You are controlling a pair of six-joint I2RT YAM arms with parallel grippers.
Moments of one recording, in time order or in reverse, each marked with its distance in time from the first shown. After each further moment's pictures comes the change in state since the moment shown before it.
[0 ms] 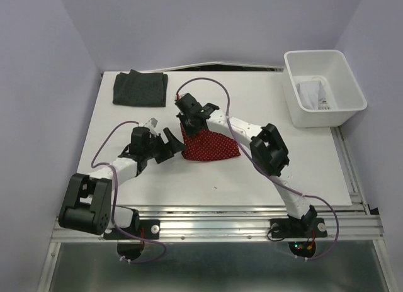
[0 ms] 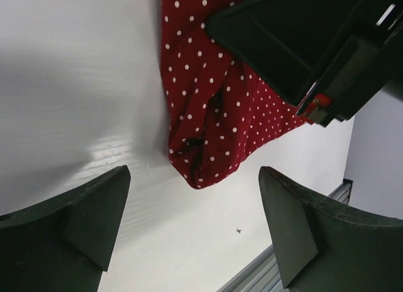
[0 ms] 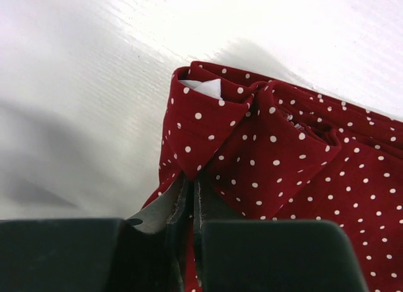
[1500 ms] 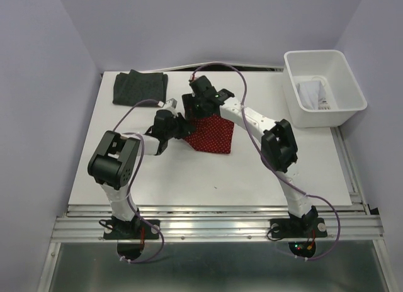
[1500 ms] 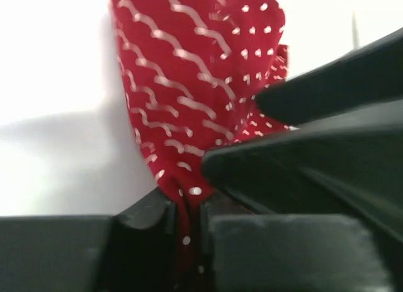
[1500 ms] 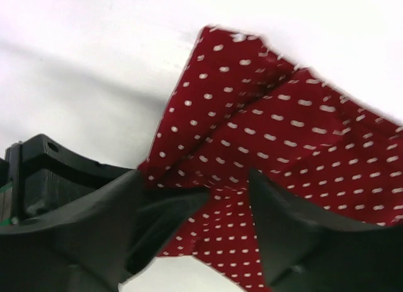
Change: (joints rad) left arm -0.156 0.481 0.283 0.393 -0.171 0.020; right arm -0.124 -0.050 0.051 0.000 -0.179 0.142
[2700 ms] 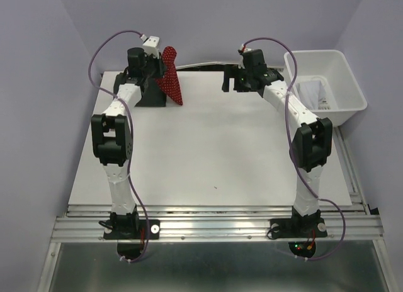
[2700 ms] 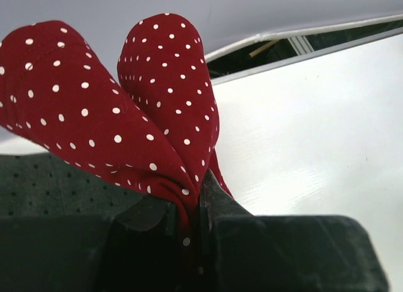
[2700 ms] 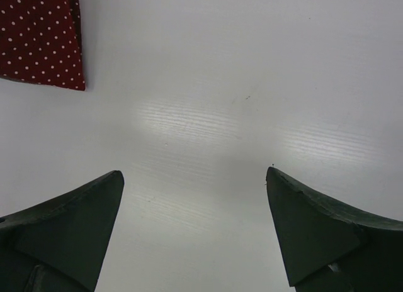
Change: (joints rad) left arm 0.276 0.321 1.011 -0.528 0.051 0.700; right arm -0.338 -0.226 -0.116 0.074 0.005 -0.156
